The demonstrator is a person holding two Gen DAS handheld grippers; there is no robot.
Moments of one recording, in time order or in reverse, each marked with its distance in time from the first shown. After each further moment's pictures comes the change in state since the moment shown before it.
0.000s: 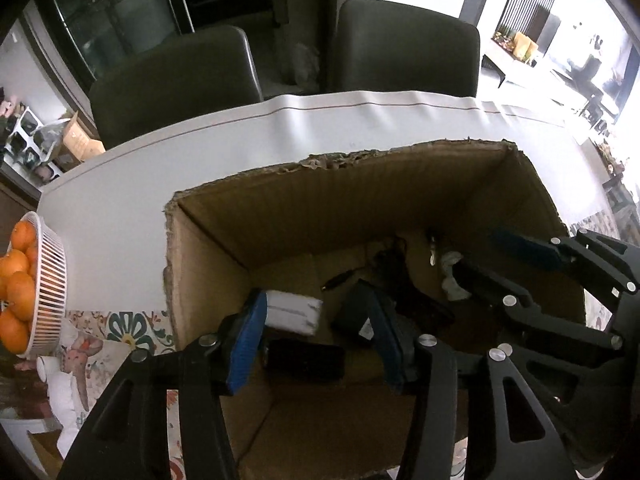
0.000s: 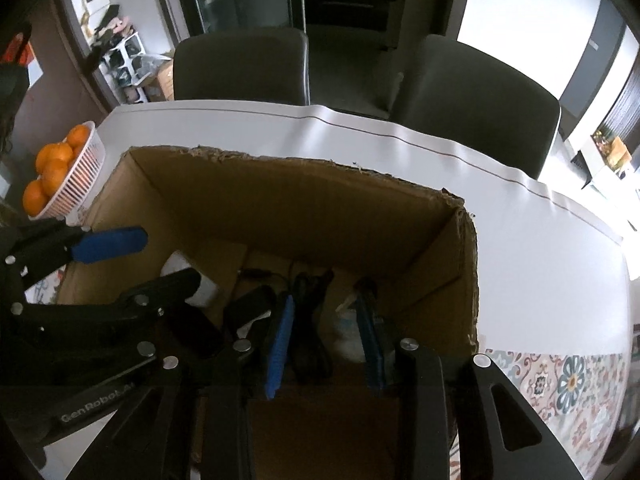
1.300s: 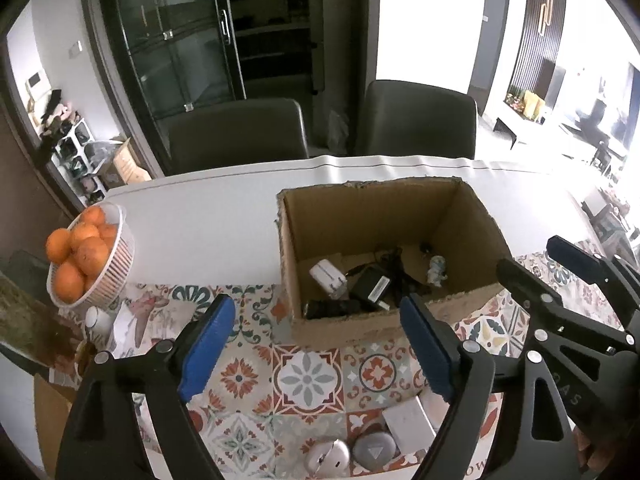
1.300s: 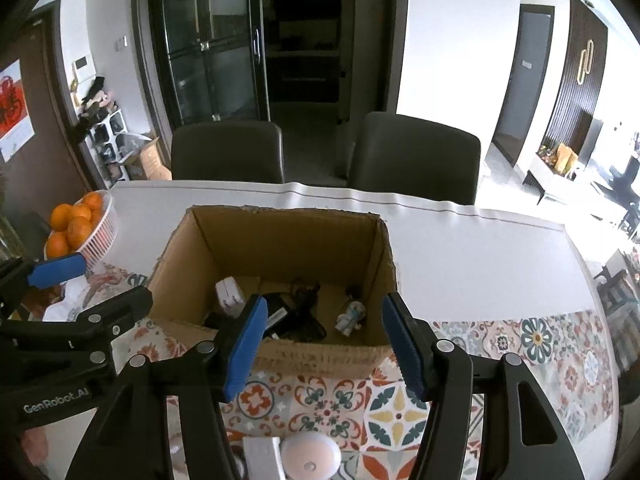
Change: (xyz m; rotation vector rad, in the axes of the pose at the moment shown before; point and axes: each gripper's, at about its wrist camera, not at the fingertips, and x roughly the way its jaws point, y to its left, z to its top) left arm -0.130 0.009 -0.090 -0.083 -0.258 0.080; right arm -0.131 0.030 -0.076 0.132 -0.315 -0.129
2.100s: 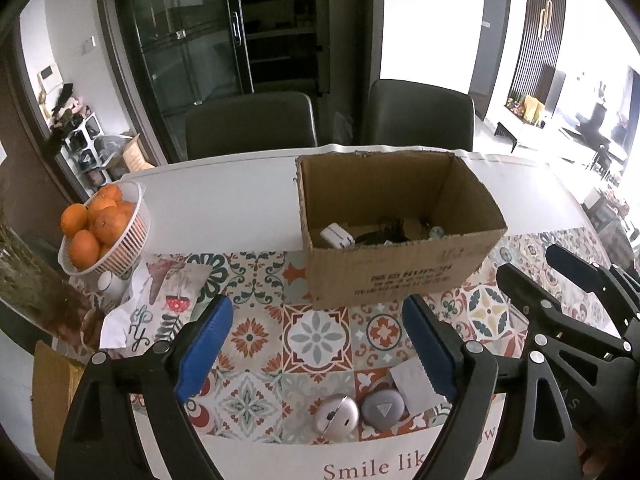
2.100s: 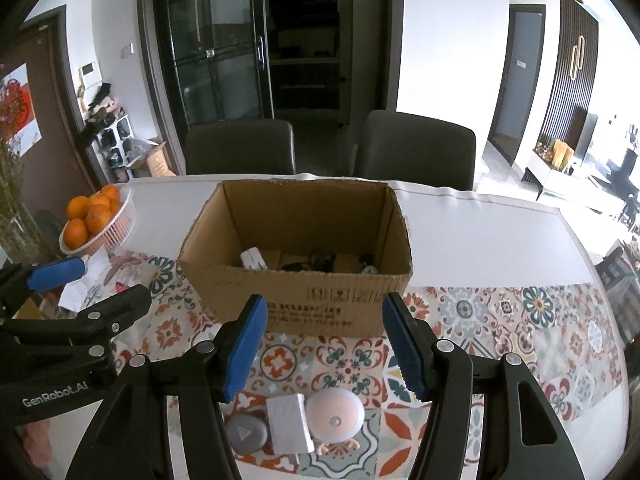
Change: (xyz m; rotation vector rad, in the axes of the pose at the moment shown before) left arm -0.037 0.010 -0.060 -0.014 -0.025 0.010; right arm -0.036 0.018 -0.053 0.019 -0.023 0.018
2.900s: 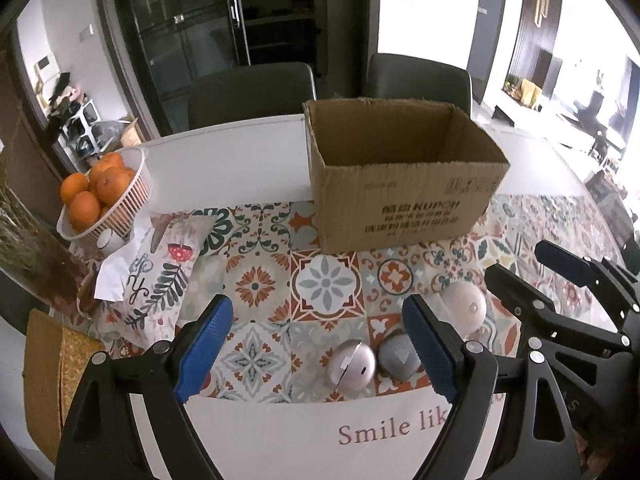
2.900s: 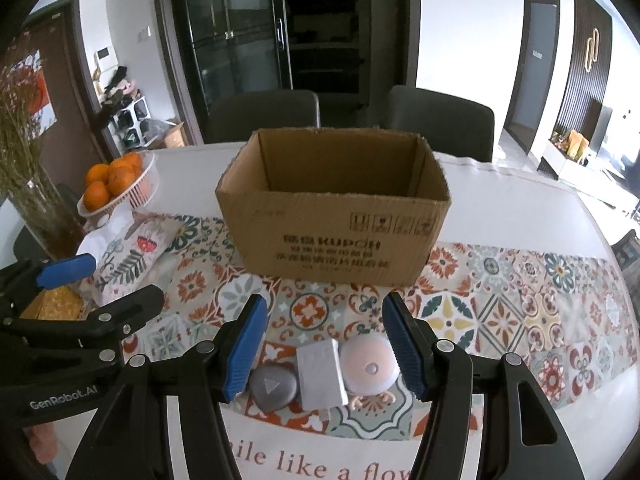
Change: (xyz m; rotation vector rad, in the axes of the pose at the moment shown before) left arm 0.005 0.014 -0.061 0.024 0.050 -0.009; right arm -0.003 0.027 -0.058 -0.019 0.058 0.060
